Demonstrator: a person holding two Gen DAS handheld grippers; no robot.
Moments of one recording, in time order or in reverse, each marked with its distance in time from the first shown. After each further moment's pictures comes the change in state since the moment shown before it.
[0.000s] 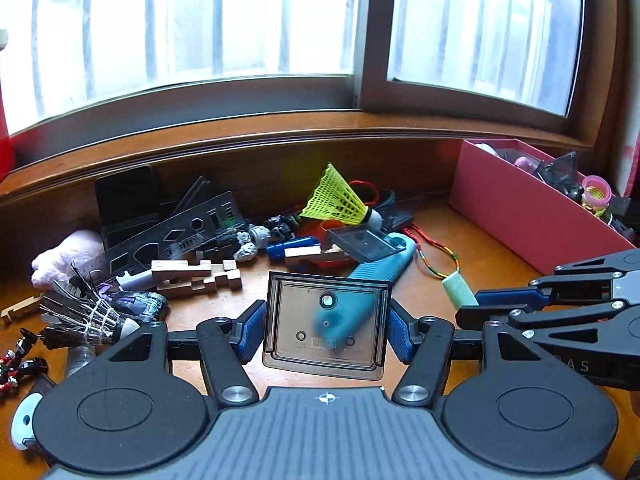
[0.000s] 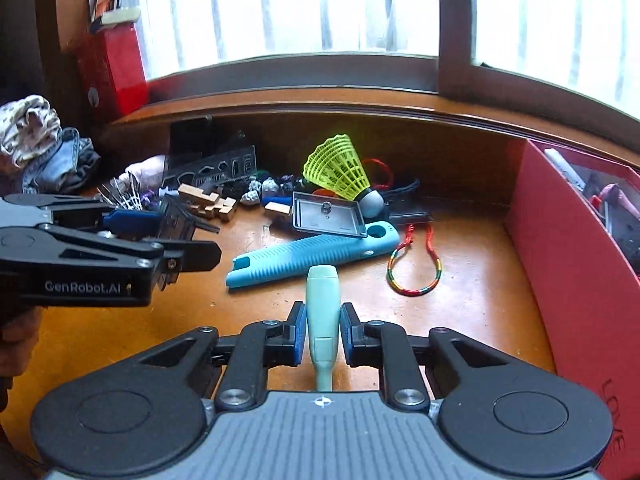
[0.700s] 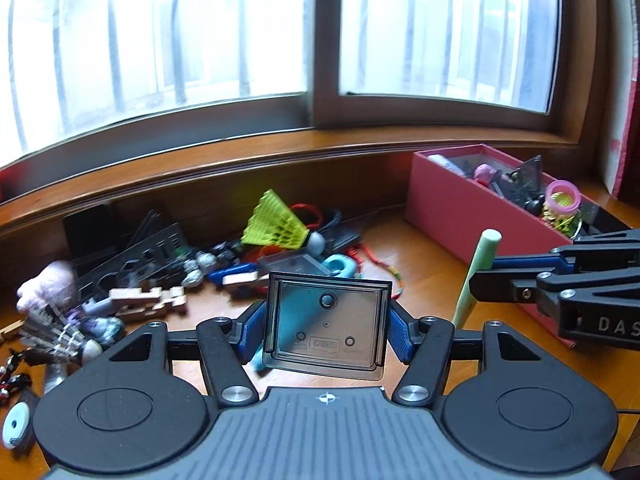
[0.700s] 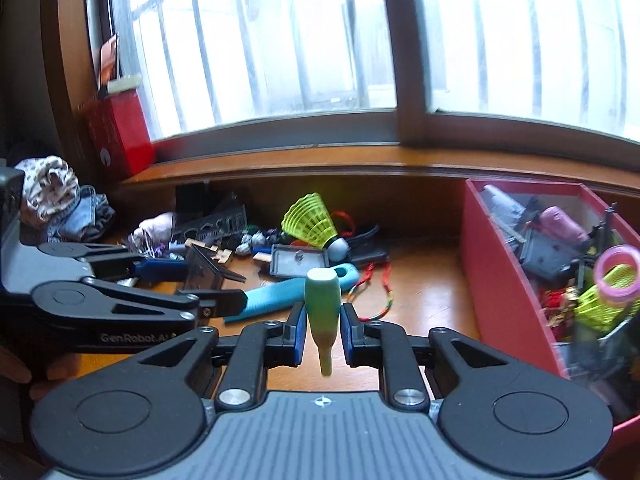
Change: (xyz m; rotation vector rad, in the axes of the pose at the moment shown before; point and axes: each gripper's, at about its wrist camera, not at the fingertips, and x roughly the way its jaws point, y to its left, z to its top) left arm -0.004 -0.065 0.021 0.045 -0.022 -0.008; right arm -0.075 -0.049 0.004 0.058 -0.130 0.033
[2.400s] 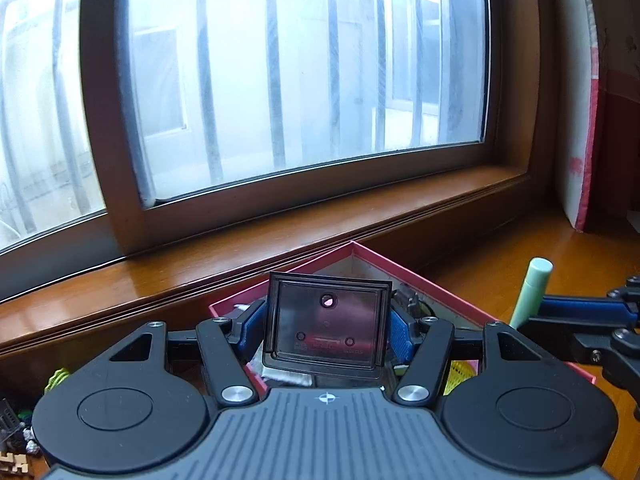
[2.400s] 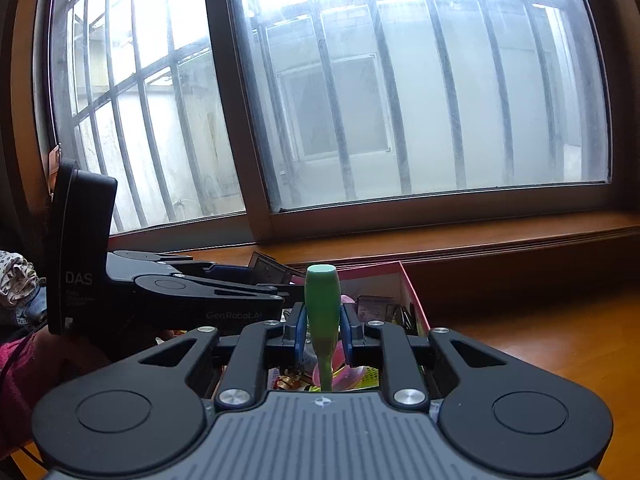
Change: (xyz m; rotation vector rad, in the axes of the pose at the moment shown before) left arm 0.110 -0.196 0.129 0.123 -0.088 -0.099; right arm -0.098 -0.192 0.029 0.110 -0.209 -0.102
